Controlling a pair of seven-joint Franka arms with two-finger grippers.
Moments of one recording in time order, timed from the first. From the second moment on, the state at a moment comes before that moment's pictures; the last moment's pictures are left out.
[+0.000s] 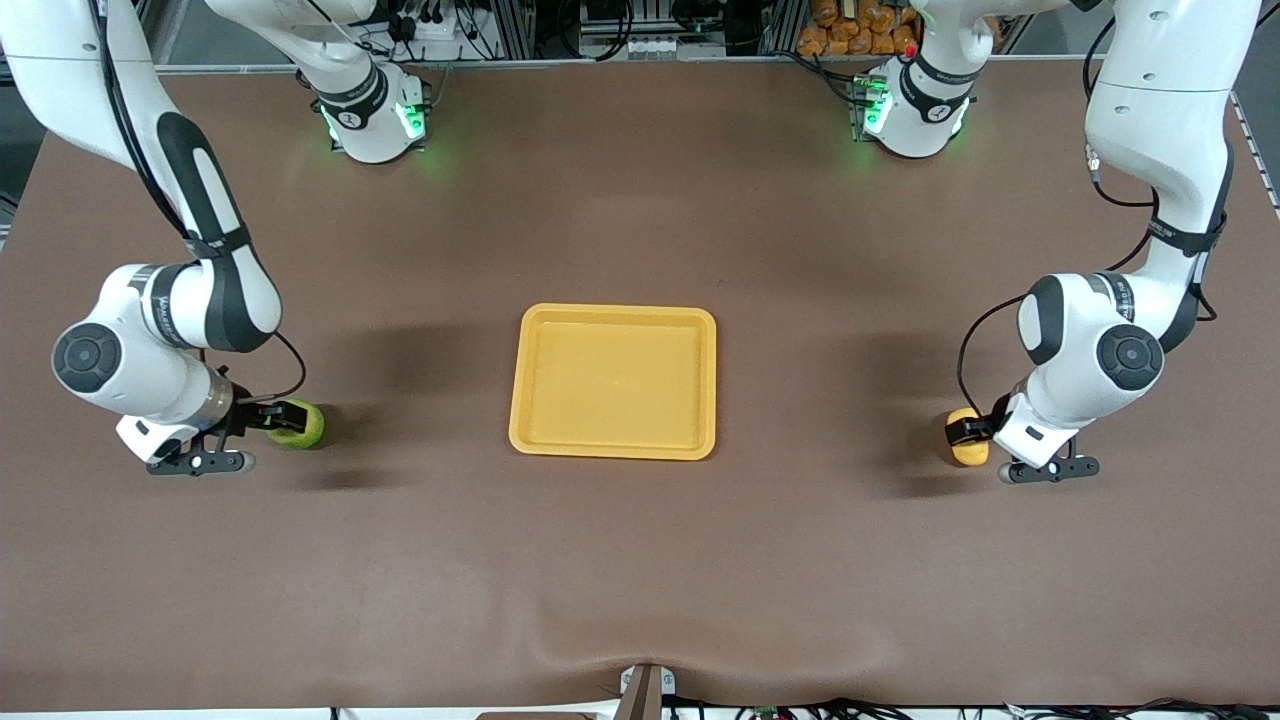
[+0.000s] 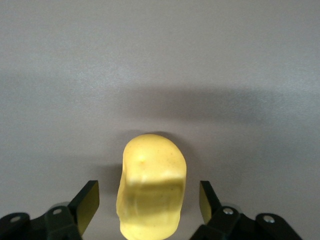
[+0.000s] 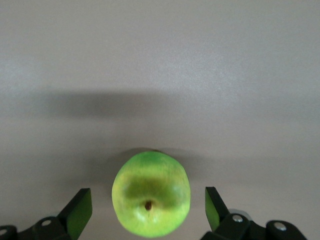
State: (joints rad) left arm 0.01 0.53 -0.02 -1.92 0.05 2.52 -0.13; right arm -0.03 0.47 -0.04 -1.89 -0.02 2.35 -0.09
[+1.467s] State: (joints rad) left arm -0.01 0.55 -0.04 -1.91 0.05 2.51 -0.13; right arm -0.01 0.46 -0.02 -1.90 -0.01 2.27 0.25
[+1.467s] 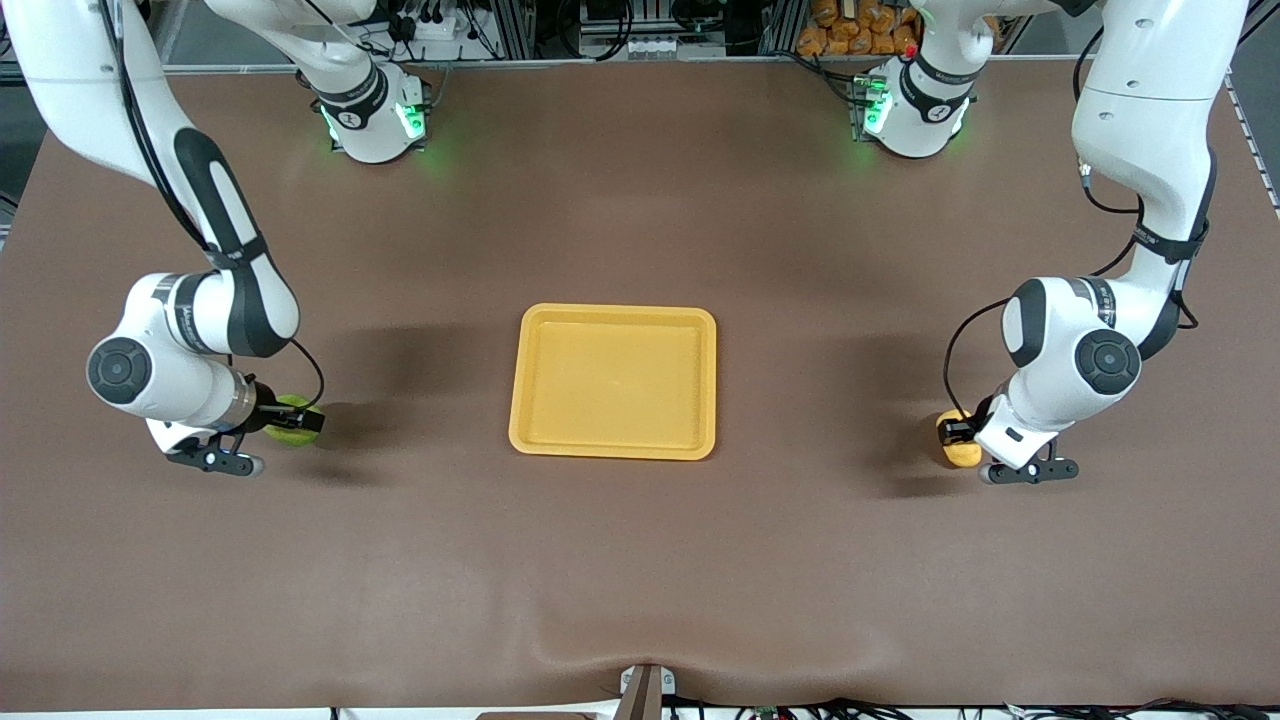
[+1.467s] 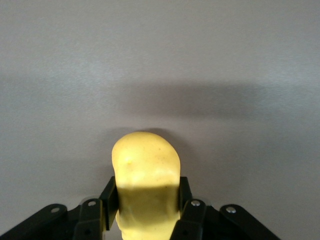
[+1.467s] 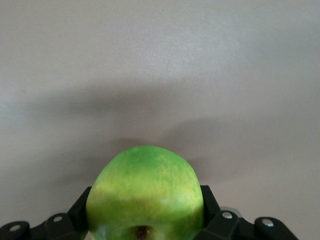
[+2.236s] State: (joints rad) left arm -0.02 0.41 -0.19 -1.89 0.05 2.30 -0.13; right arm 0.28 0.39 0.00 -1.79 0.18 2.10 1.15
